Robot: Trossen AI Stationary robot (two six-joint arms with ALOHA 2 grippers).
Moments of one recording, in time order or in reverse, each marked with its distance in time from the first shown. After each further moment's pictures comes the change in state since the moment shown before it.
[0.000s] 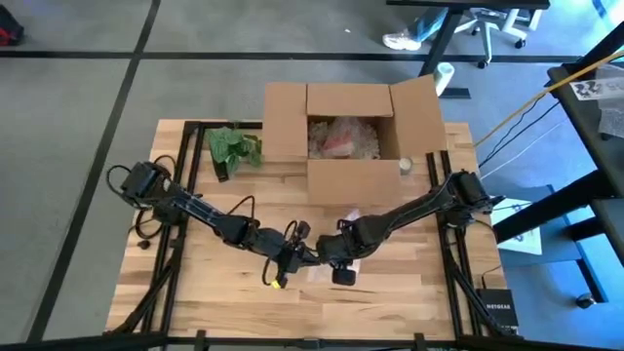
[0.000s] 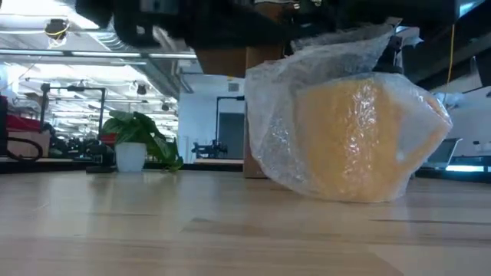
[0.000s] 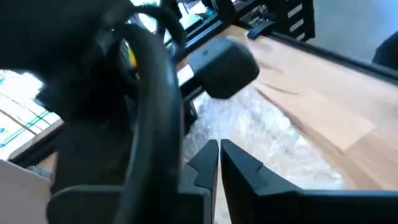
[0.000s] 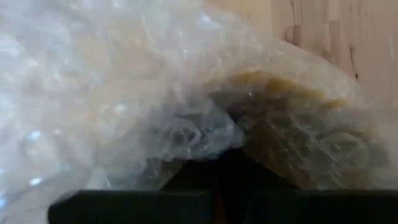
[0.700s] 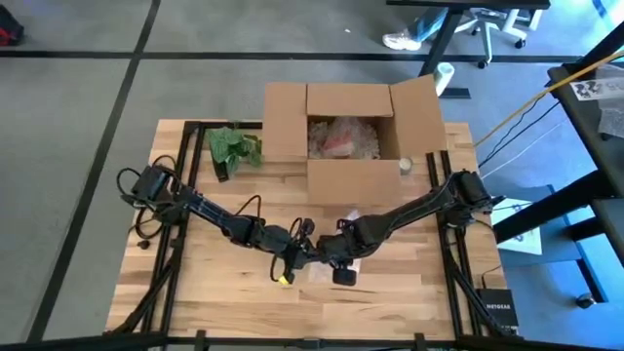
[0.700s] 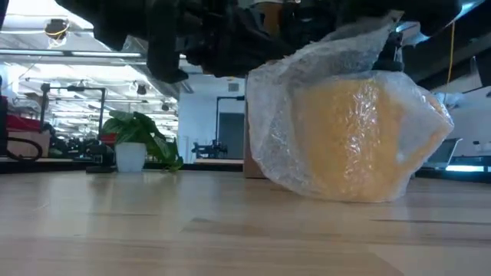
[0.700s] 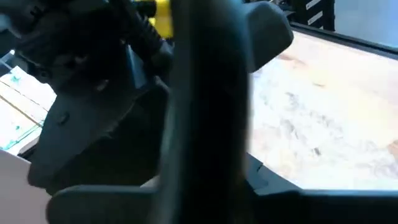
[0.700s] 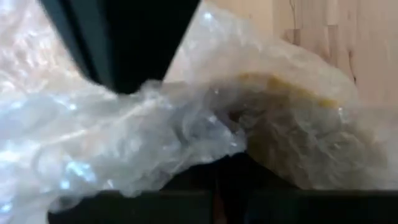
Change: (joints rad) left arm 0.040 0.059 0.002 0.074 0.007 0.016; right arm 0.000 -0.016 0.013 -0.028 -0.002 -0.011
